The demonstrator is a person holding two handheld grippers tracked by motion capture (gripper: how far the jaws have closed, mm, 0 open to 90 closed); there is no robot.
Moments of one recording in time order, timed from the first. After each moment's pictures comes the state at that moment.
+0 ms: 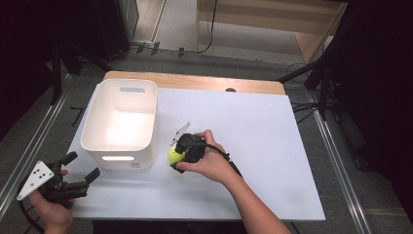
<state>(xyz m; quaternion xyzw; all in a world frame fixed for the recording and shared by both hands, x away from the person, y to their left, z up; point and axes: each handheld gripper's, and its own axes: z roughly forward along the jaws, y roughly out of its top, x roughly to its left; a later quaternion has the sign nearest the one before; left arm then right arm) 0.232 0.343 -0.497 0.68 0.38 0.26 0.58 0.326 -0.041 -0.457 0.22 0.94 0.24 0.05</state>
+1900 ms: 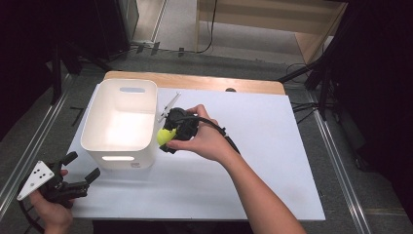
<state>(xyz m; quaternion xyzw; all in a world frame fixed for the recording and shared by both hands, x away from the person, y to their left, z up) 0.232 0.343 -0.497 0.68 0.38 0.26 0.58 0.348 -0.021 -0.372 0.19 0.95 0.26 0.04</state>
